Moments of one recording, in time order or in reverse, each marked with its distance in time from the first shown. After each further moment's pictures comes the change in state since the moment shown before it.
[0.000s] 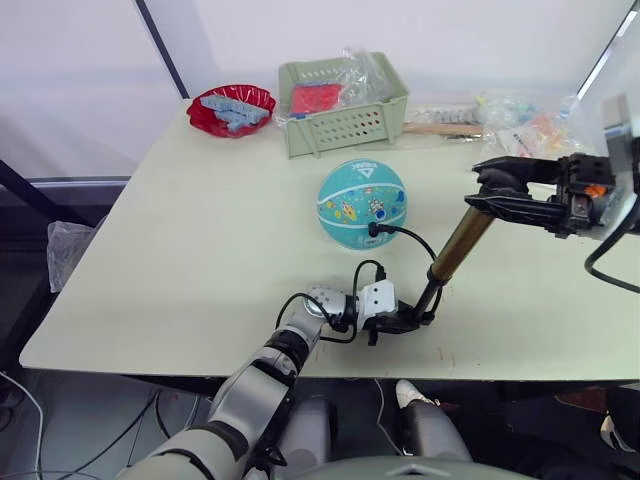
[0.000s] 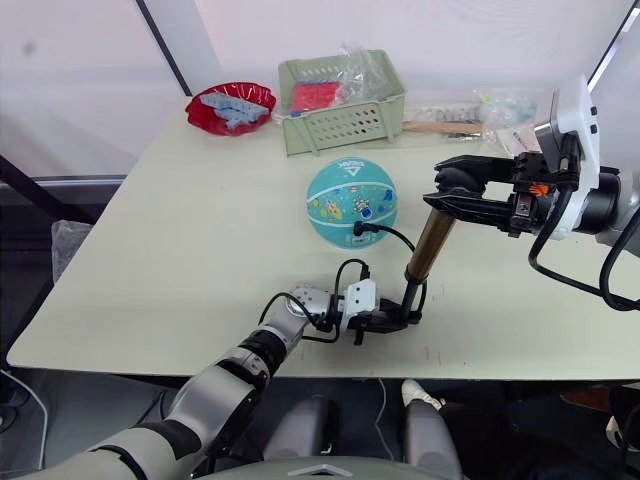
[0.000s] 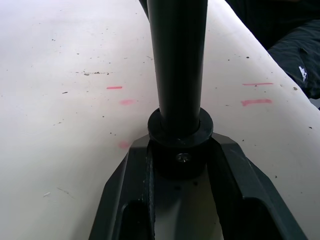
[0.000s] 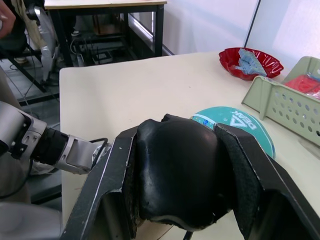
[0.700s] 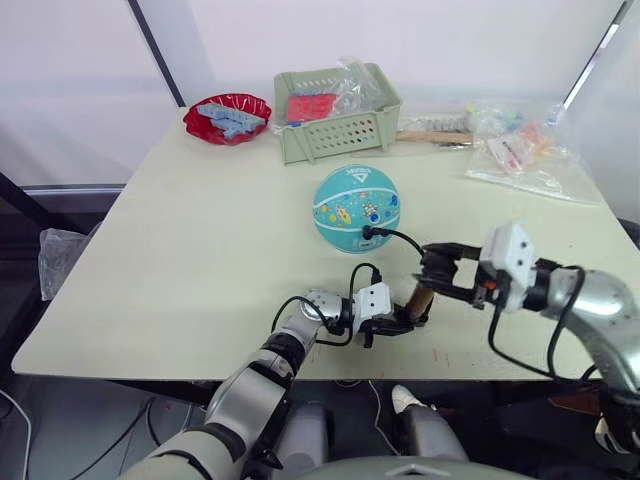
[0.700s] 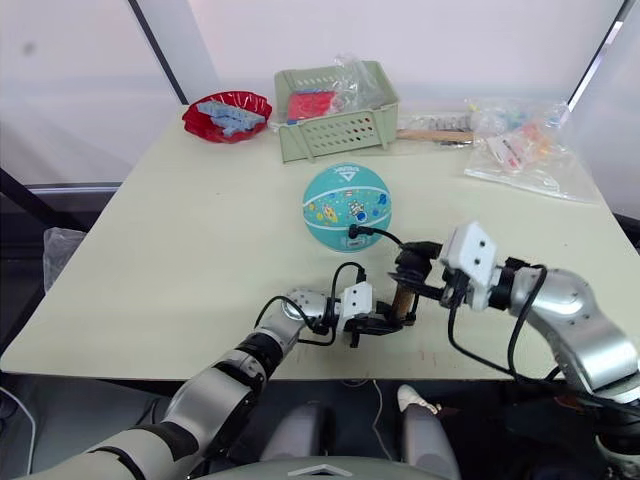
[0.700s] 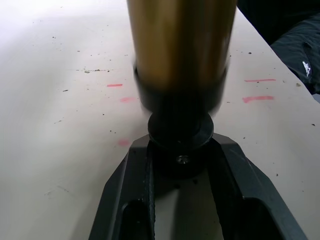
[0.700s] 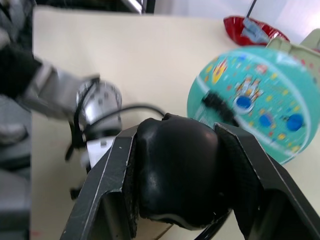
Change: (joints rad) left arm 0.007 0.014 0.002 0.012 0.014 0.001 0.013; right arm 0.395 0.283 0.390 0.007 -0.589 -0.516 -0.057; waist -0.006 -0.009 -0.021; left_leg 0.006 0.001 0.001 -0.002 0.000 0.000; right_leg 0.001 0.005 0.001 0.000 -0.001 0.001
